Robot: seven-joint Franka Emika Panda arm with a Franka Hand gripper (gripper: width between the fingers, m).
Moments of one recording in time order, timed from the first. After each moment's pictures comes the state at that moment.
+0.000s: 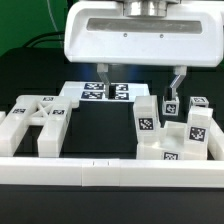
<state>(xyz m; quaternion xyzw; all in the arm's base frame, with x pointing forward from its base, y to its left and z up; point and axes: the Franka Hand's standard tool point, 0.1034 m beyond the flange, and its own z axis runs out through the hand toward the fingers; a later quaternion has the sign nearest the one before) 0.628 0.014 0.104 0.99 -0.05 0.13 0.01</state>
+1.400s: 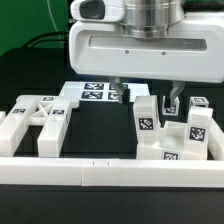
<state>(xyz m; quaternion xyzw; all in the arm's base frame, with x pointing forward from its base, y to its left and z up) 0.621 0.028 0.092 0.99 -0.13 -0.05 -0.03</state>
